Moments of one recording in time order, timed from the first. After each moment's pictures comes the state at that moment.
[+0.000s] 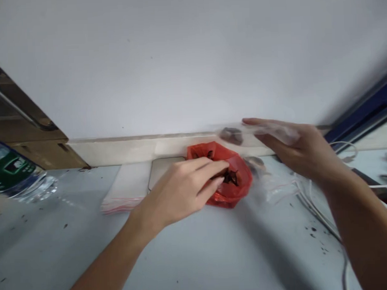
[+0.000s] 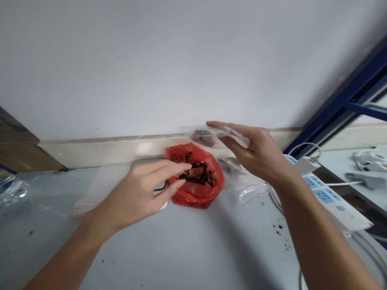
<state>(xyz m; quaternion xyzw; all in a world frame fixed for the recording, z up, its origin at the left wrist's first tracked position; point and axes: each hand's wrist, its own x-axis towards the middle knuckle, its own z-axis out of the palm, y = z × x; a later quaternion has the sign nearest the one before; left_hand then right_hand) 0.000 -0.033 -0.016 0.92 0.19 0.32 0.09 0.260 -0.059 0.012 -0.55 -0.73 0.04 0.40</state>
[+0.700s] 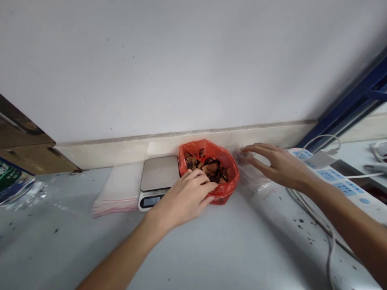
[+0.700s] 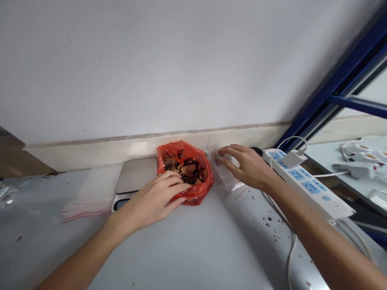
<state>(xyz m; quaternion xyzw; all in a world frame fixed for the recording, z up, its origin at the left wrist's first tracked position) 0.027 -0.033 -0.055 0.97 0.20 0.12 0.10 0.320 -0.064 -0.052 -0.63 -0.76 -0.04 0.16</state>
